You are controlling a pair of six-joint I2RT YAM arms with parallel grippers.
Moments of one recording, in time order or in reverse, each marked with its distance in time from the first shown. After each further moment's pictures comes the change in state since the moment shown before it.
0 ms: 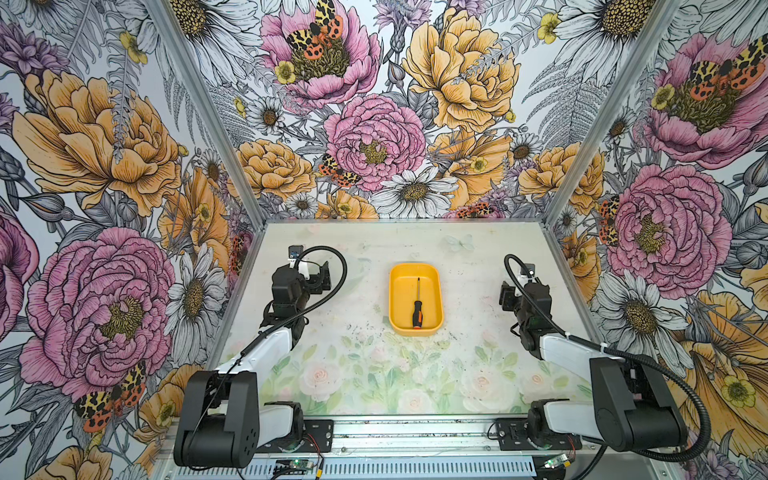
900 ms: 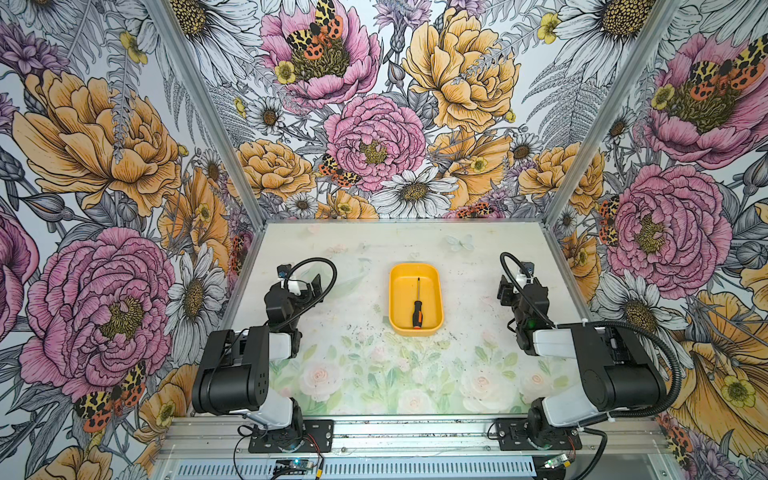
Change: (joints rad) left arm 0.106 0.281 -0.168 0.468 0.129 -0.073; right arm -0.032 0.188 -0.008 0.312 -0.017 -0.015
